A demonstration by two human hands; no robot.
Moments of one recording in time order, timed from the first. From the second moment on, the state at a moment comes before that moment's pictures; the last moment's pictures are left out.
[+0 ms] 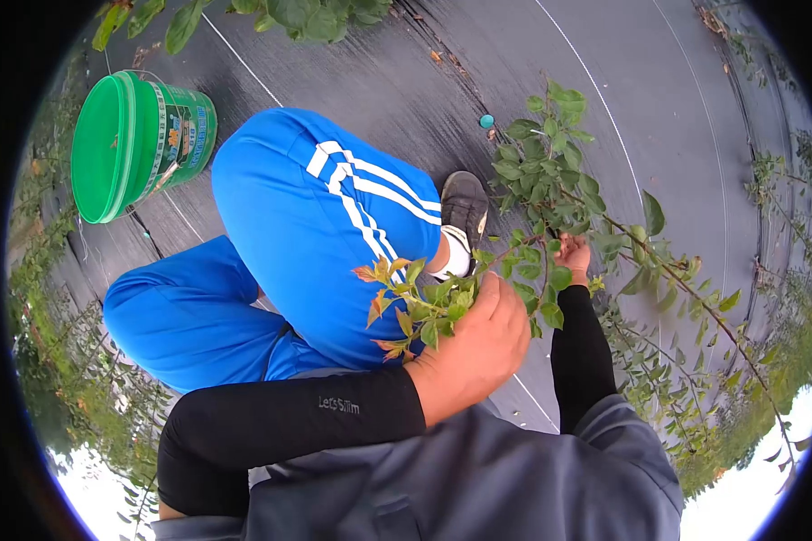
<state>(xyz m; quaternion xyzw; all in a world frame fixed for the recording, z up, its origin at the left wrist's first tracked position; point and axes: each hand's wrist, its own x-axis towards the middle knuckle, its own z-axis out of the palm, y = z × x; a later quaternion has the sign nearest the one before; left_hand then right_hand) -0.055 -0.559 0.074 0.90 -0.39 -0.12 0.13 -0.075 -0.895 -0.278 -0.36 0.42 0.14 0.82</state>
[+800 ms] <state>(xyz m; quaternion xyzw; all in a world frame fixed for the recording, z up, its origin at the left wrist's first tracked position) -0.062 -0.556 0.067 0.91 -0.38 -0.09 0.14 0.097 -0.858 -0.179 -0.76 0.16 0.34 0.54</state>
